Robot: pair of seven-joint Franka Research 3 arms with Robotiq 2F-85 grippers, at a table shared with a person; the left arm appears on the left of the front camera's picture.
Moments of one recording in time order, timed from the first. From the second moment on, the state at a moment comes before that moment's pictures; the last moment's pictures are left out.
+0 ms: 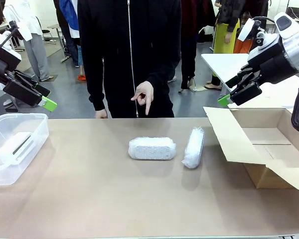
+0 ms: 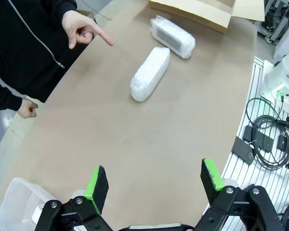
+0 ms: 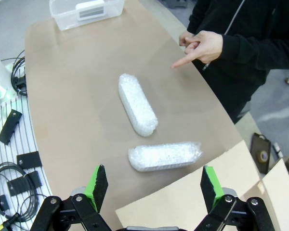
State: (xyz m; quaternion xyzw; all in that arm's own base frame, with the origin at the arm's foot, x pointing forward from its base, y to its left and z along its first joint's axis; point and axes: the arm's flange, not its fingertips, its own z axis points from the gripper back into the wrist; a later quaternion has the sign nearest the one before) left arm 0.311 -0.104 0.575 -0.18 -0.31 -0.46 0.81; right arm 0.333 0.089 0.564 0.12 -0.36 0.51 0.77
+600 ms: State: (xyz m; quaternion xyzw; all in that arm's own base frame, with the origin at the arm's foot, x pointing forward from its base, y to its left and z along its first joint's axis) left arm 0.311 -0.104 0.575 -0.18 -0.31 -0.46 0.81; right arm 0.333 0.089 0.564 0.12 -0.36 0.51 0.77
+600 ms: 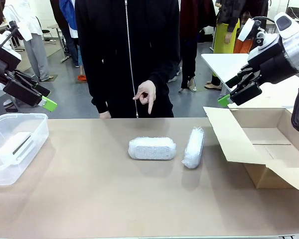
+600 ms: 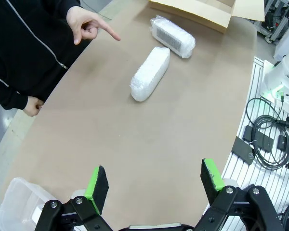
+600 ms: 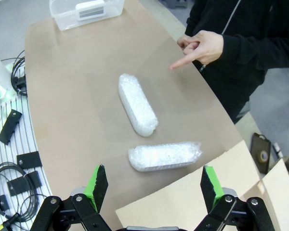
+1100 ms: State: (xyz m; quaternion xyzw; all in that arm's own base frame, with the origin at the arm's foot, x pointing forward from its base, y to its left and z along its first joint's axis) left arm 0.311 -0.104 0.575 -0.18 -0.31 -0.46 0.81; right arm 0.333 0.089 0.564 0.12 -0.36 0.51 0.77
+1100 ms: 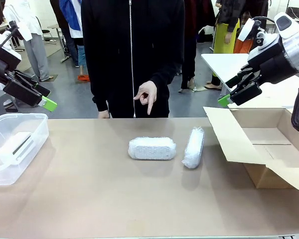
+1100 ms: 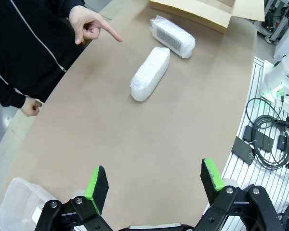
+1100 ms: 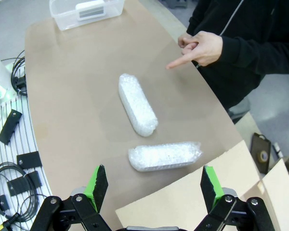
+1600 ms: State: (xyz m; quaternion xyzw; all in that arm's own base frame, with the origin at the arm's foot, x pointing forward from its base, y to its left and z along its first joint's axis) left arm 0.311 -0.104 0.575 -0.18 -0.31 -0.46 0.81; right arm 0.336 0.096 0.566 0.12 -0.35 0.51 0.77
